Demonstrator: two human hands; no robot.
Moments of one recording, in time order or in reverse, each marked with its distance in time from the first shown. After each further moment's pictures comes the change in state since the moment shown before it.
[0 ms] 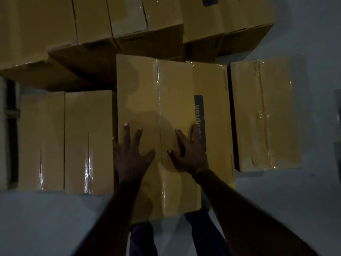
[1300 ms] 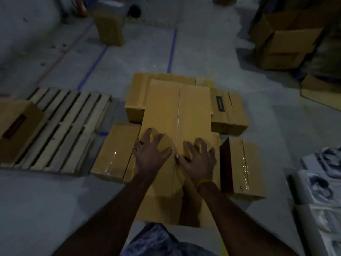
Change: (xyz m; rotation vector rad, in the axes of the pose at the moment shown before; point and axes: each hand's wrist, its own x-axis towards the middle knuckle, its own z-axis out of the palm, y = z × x) left_hand -0.331 -0.229 -0.375 -0.244 0.420 0.059; right_hand -0.433 -0.410 -0.077 -0.267 0.447 -0.203
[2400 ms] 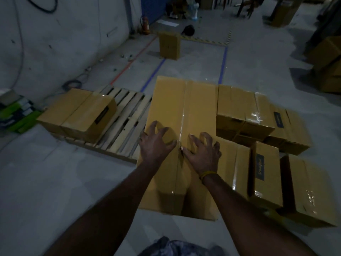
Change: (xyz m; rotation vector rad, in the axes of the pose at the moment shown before) left_hand -0.088 -0.350 -0.206 0.082 0.147 -0.147; right_hand -0.164 -0.351 0.109 0.016 -0.057 -0.181
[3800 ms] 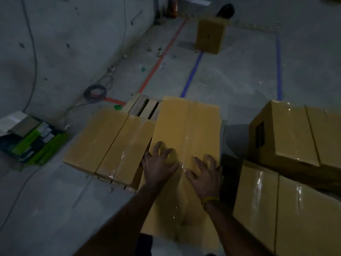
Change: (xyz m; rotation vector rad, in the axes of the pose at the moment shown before) left_hand 0.545 -0.507 0.059 -0.085 -0.294 -0.039; right_hand 0.412 -0.480 0.380 0.042 -0.172 0.077
